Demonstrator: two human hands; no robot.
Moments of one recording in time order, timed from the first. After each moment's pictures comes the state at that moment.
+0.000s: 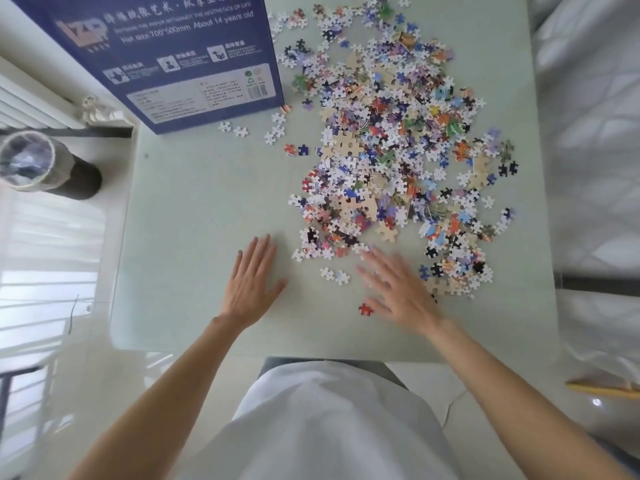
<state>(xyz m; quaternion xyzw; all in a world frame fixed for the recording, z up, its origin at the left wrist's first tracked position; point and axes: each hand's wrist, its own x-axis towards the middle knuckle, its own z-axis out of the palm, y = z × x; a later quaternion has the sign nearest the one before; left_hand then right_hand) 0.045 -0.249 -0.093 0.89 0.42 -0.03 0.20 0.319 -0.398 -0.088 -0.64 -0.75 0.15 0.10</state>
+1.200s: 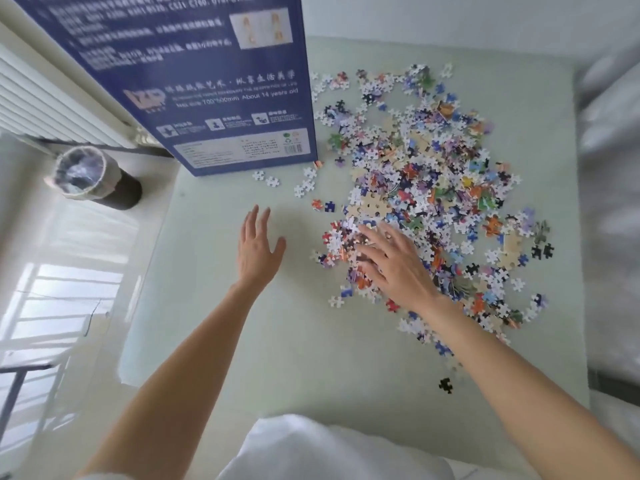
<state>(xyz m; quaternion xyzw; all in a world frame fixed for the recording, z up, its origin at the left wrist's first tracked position) 0.116 -0.120 -0.077 0.75 0.60 0.10 0.25 0.362 -0.240 -0.067 -0.66 -0.73 0.14 0.10</state>
